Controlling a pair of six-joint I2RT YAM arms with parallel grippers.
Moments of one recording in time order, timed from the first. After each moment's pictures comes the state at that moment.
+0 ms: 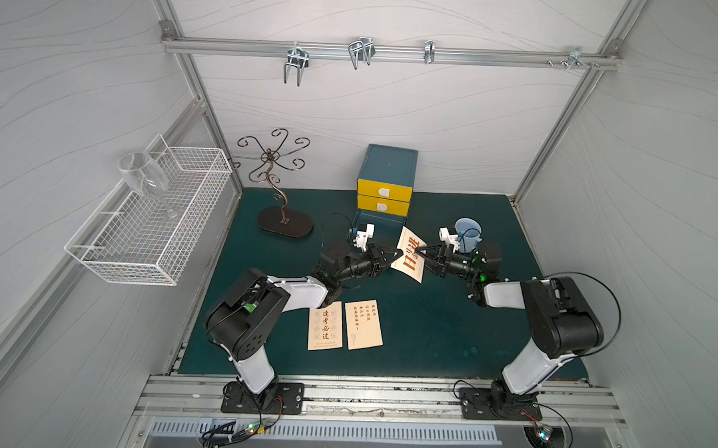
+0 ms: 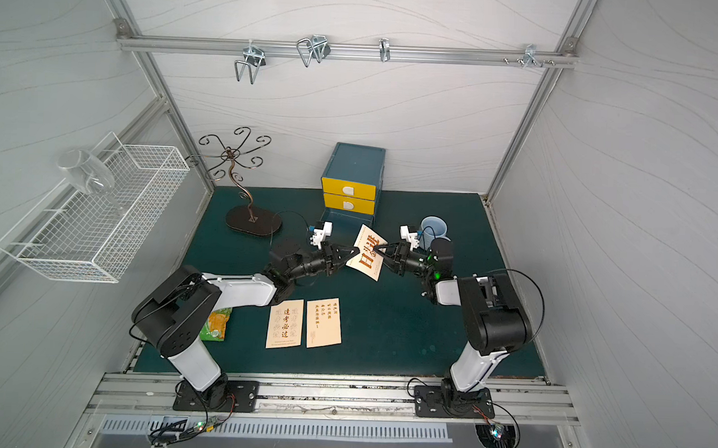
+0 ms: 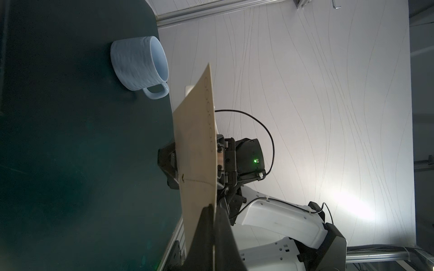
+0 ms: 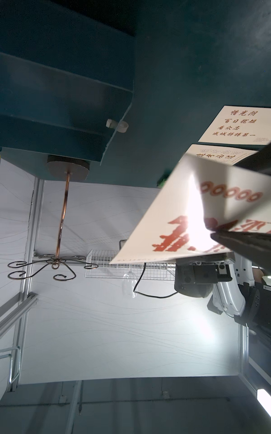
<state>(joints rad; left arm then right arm) -0.59 1.70 0.74 0.94 0.60 -1.38 0.23 1.70 0.62 1.07 -1.08 1.39</state>
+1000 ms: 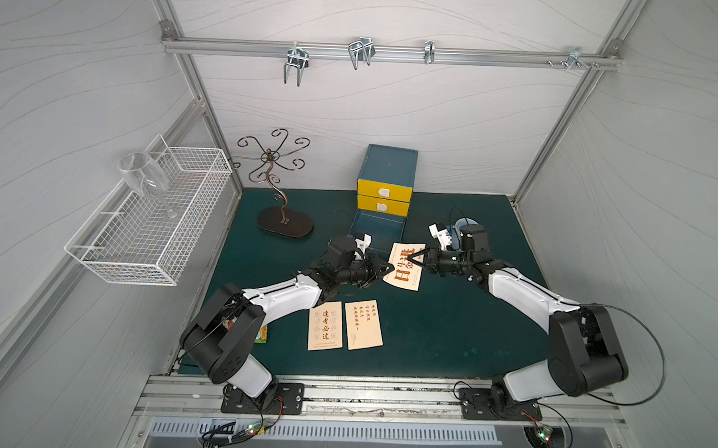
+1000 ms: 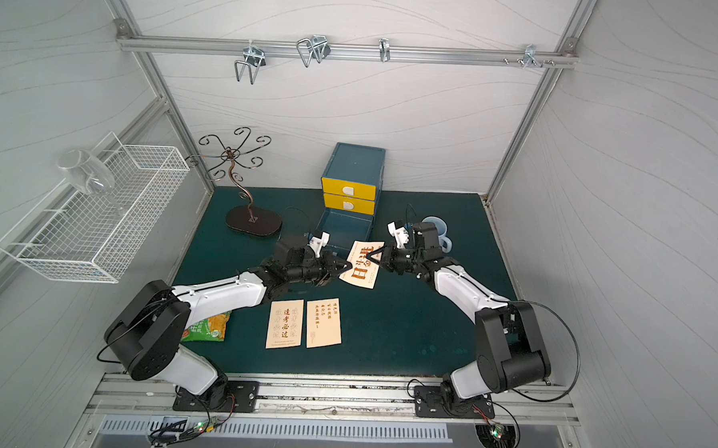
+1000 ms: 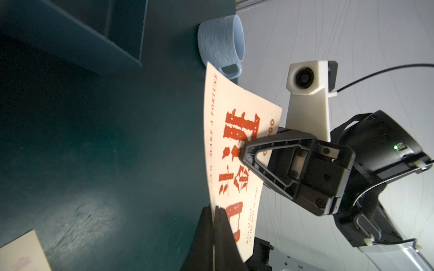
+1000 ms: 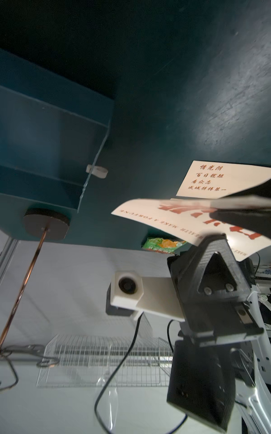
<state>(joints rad) -0.62 1.52 0.81 0.23 0.51 -1.10 0.38 1.47 0.87 -0.10 -0.80 0.68</state>
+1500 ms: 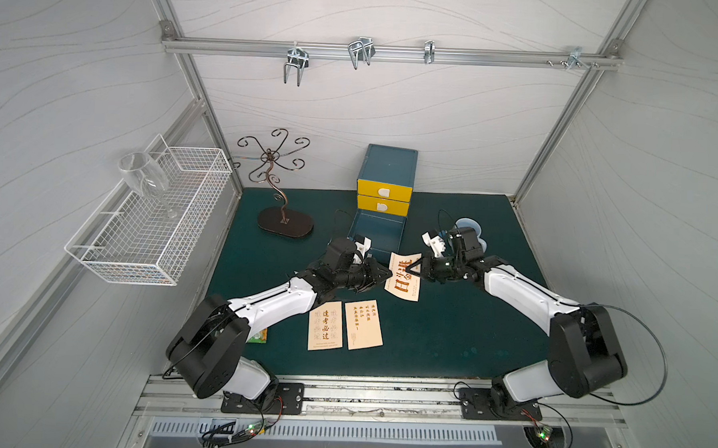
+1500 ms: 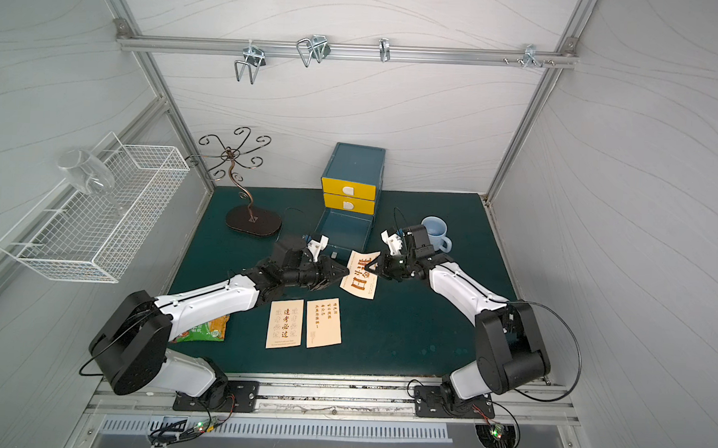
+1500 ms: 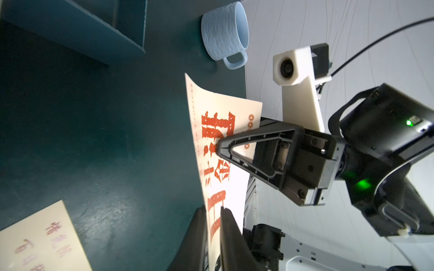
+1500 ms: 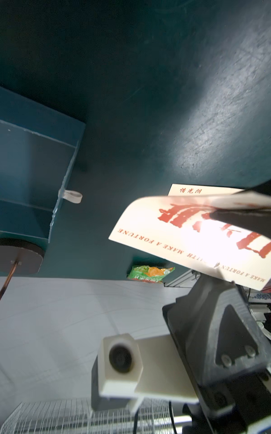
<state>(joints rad) -0.62 1.43 0.81 0.10 0.48 -1.01 0.43 1.48 0.94 -0.32 -0.68 0.55</state>
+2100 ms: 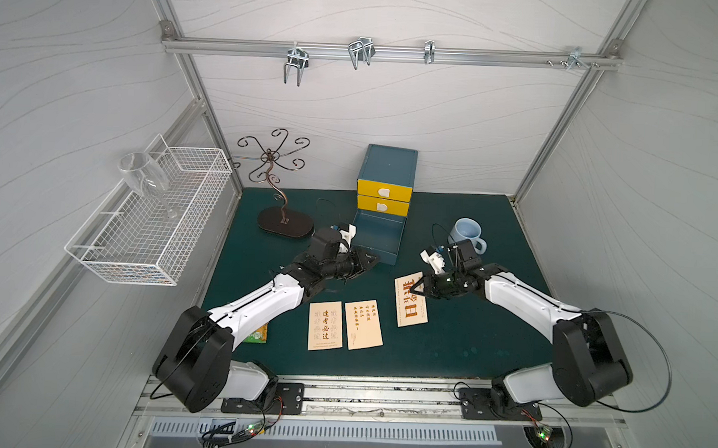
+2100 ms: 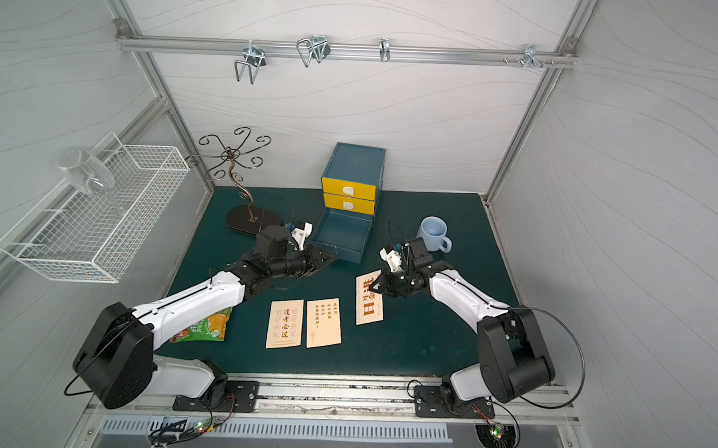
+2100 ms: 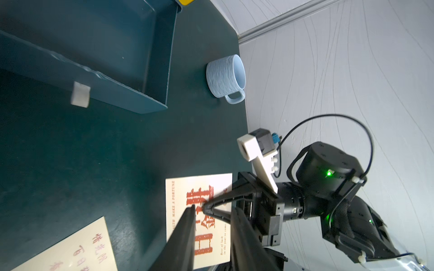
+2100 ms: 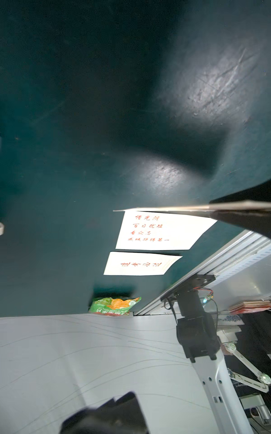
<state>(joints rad) -0.49 1.35 0.84 0.03 0.46 -0.96 0.48 1.43 0.81 -0.42 -0.69 0.42</state>
